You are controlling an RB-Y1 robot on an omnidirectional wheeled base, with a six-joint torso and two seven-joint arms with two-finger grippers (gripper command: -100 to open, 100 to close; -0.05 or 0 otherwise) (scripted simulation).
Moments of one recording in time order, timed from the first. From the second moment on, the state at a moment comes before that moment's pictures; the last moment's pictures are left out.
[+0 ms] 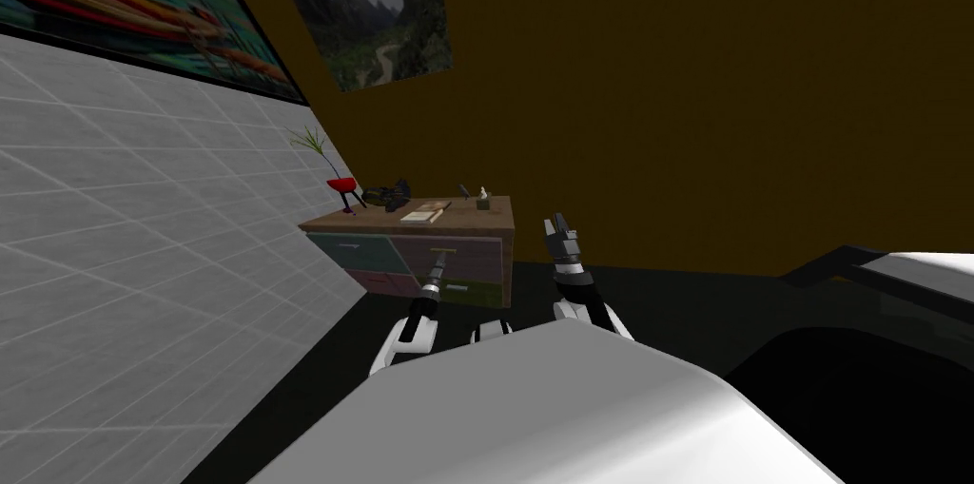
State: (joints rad) left arm 0.18 0.16 -0.17 -1.65 -0.12 -0.15 -0.12; right arm 0.51 0.01 0.04 -2.21 0.03 -0.54 -0.05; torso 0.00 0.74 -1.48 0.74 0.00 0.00
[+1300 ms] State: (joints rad) left arm 0.23 0.25 -0.10 -1.59 -0.19 -0.14 -0.01; right arm 0.51 0.01 0.04 -2.21 0.03 -0.54 -0.05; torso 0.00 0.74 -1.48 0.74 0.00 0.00
